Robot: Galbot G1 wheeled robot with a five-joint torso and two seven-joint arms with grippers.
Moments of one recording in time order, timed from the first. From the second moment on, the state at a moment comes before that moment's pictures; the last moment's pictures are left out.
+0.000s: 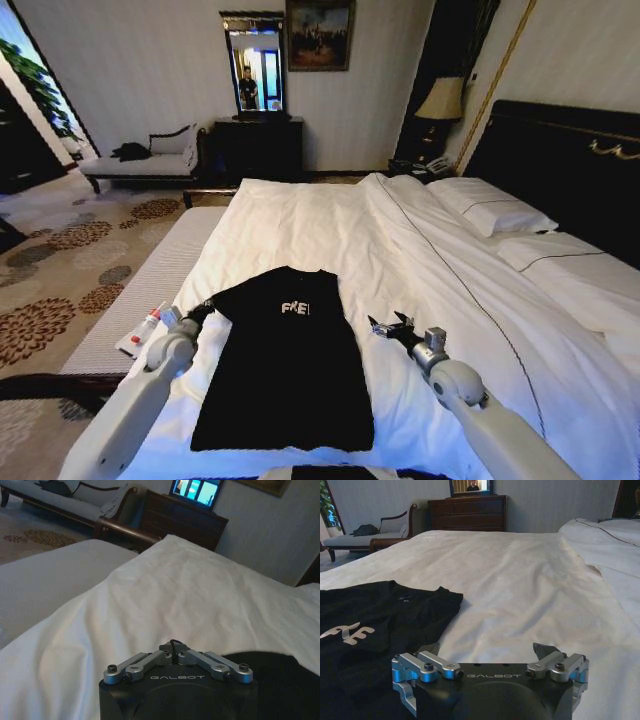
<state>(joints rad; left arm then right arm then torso) 0.98 -0.95 -0.33 -1.56 -1.05 0.22 -0.30 -1.34 0.93 0.40 1.88 0.64 -0.28 0.05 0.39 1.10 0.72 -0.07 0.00</state>
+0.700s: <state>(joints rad) 0.86 -0.94 -0.30 -1.46 -1.08 0.22 -0.29 -1.37 0.93 0.42 1.89 0.63 -0.27 0.05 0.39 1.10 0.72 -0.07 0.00</state>
